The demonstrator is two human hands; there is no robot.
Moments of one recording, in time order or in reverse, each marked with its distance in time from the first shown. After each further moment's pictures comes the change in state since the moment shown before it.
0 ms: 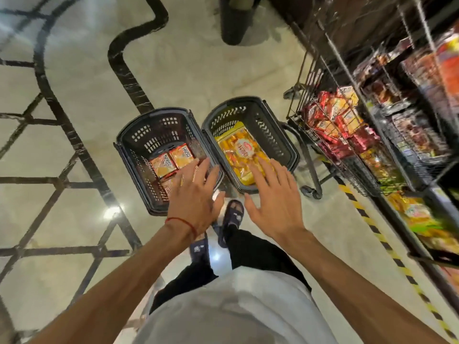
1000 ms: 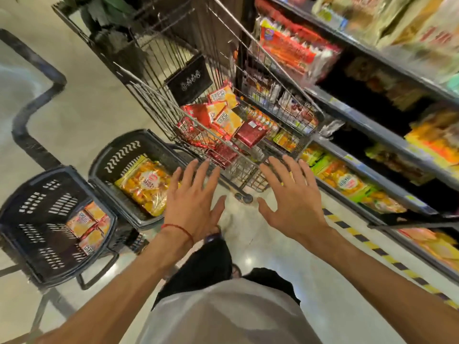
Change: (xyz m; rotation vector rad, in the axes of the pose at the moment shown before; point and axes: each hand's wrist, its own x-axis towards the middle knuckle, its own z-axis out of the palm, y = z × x) left_hand 0.116 0.474 0.015 0.242 0.028 0.277; right_hand -0.157 0.486 -0.051 -0.147 0.048 0.222
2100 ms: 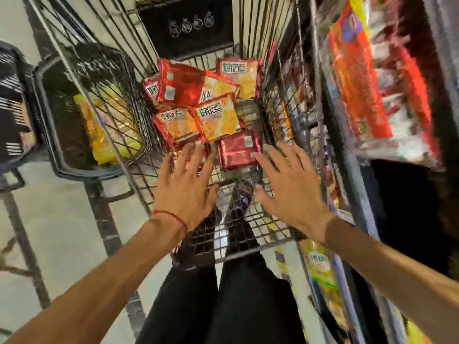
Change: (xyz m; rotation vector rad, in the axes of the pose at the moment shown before) left_hand 0.335 0.127 0.080 -0.147 -0.383 -0.528; right_hand 0.359 0.251 0.179 0.030 -0.247 -0.715
